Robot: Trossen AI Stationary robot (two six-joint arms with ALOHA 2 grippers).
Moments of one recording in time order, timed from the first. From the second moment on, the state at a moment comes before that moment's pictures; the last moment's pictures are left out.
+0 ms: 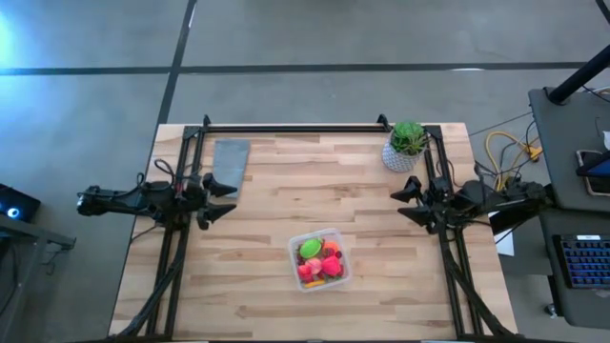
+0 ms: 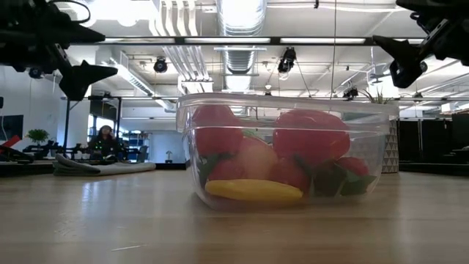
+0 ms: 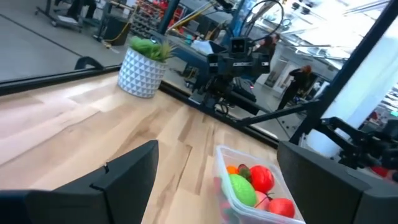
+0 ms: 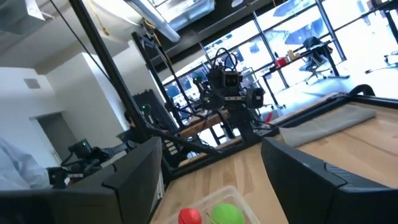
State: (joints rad) left arm -0.12 0.03 0.12 -0.14 -0.25 -0.46; right arm 0.19 0.00 0.01 0.24 0.13 0.45
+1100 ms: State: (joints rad) left arm -0.12 0.04 0.11 -0.17 -0.37 -0.31; right arm 0.19 0.05 0.01 0.05 0.29 0.39
